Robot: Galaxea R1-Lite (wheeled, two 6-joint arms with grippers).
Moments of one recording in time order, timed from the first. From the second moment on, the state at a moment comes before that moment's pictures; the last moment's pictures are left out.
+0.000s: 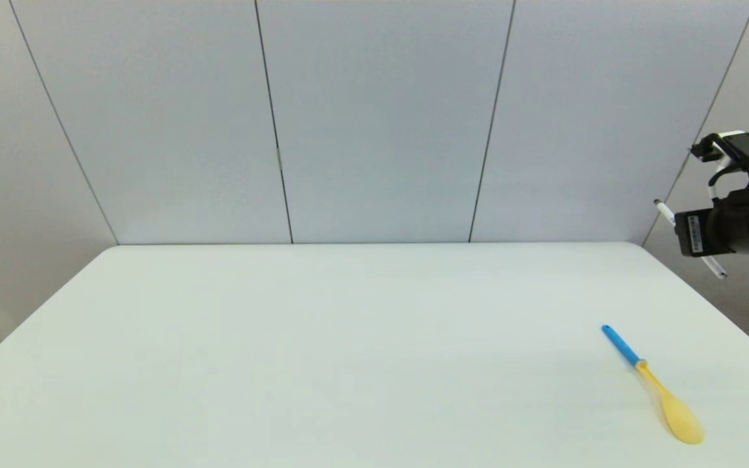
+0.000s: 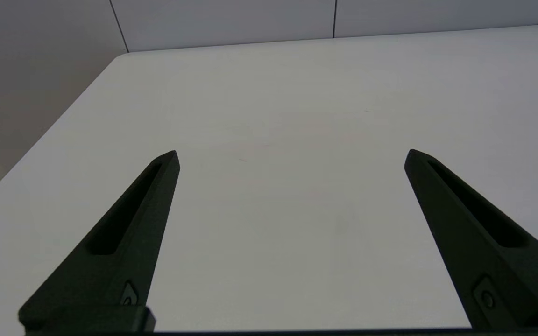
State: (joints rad) left arm -0.01 0.00 0.00 -0.01 -0.04 0.07; right arm -0.10 1.60 -1.10 0.06 -0.12 -0.23
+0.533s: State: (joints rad) left arm -0.01 0.00 0.00 -0.01 -0.04 0.07; right arm -0.23 1.61 -1.05 0.06 -0.03 -0.42
